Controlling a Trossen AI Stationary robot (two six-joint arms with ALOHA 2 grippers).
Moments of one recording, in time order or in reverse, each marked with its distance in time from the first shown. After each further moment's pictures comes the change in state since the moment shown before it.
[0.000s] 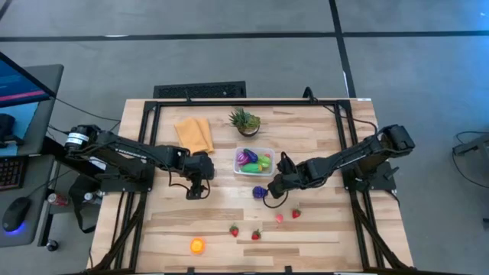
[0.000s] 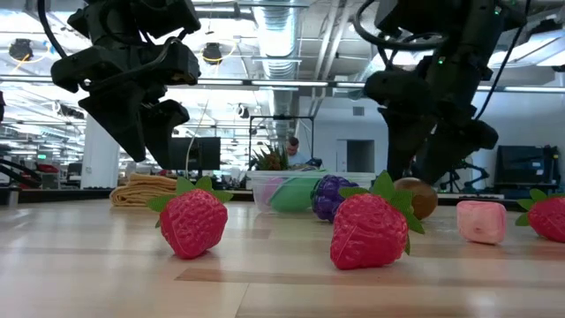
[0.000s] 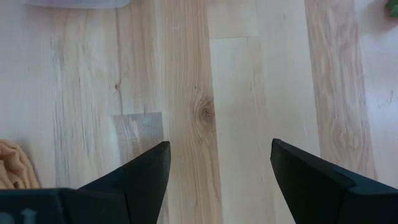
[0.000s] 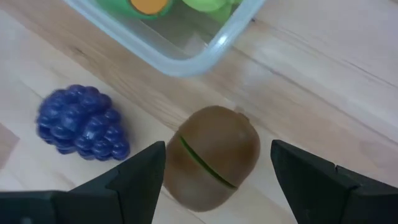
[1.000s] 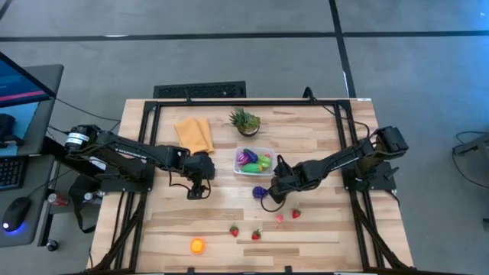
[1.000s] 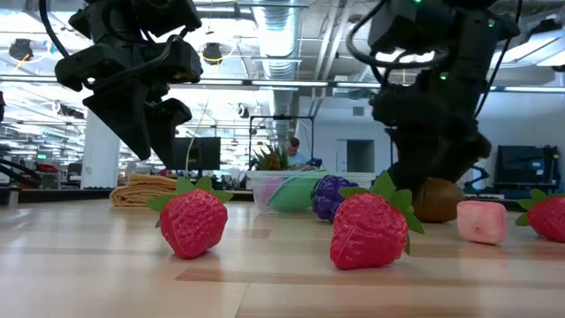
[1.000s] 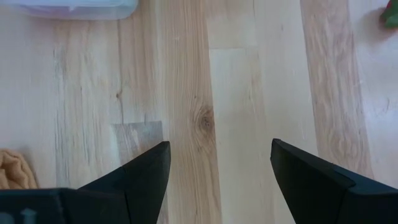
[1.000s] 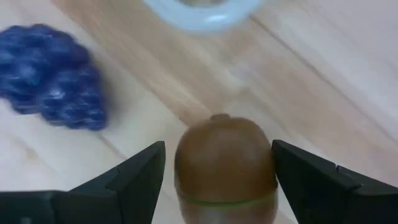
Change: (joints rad) left arm 0.000 0.000 0.000 0.025 0.000 -0.001; right arm 0.000 0.078 0.014 -0.012 -0.070 -0.154
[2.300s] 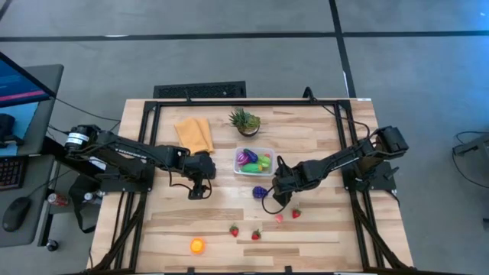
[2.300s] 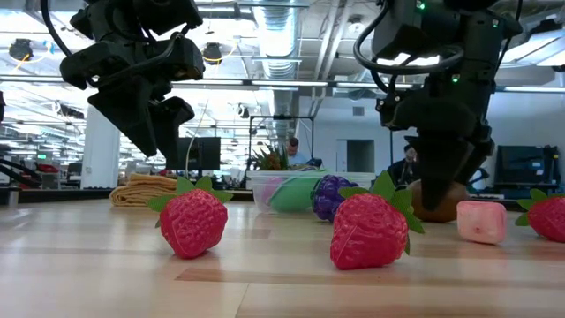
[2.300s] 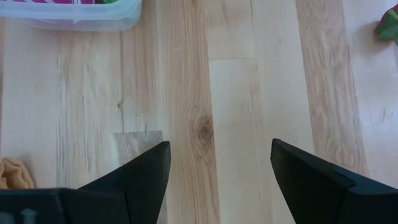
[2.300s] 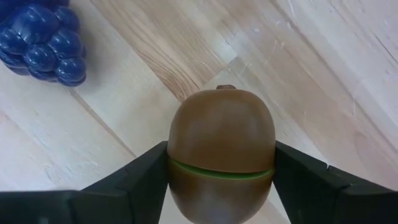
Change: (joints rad) left arm 0.000 0.000 0.001 0.027 0.000 -0.009; right arm 0.000 -0.003 -0.001 -0.071 -0.050 -0.110
